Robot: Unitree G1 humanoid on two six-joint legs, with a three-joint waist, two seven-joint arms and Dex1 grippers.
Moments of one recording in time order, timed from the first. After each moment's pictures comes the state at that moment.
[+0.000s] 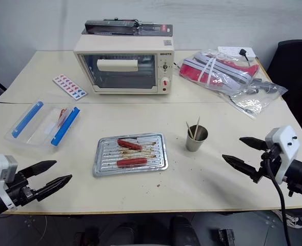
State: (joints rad) left arm 0.44 0.72 0.69 -0.53 -0.75 0.64 -0.77; right arm 0.13 -0.85 -0.58 -0.47 0.65 0.70 0.90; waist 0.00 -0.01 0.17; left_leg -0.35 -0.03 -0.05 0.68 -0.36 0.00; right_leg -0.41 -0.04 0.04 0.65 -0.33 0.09
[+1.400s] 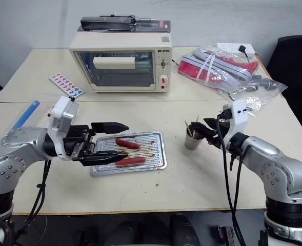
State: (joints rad) left arm -0.42 0.80 0.13 -0.46 -0.97 0.83 -0.90; right arm -0.37 -0.59 -0.27 -0.36 0.83 0.98 0.31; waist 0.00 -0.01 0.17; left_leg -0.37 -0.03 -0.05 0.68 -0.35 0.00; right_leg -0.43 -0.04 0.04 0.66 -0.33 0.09
